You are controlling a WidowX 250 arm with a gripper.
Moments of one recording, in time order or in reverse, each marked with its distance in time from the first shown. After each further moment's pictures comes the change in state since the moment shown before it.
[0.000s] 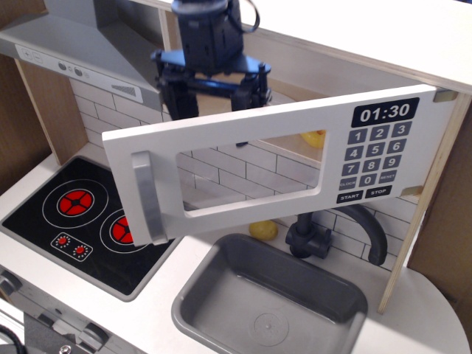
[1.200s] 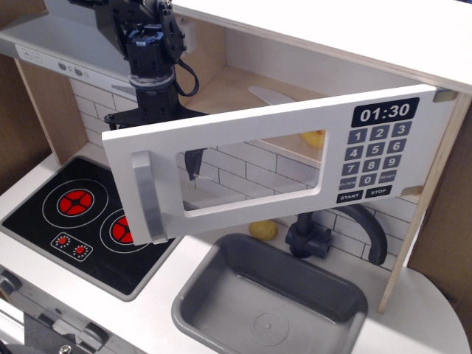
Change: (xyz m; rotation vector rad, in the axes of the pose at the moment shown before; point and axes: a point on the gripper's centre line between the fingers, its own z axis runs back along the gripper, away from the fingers) arm 0.010 0.090 -0.082 0.102 -0.013 0.458
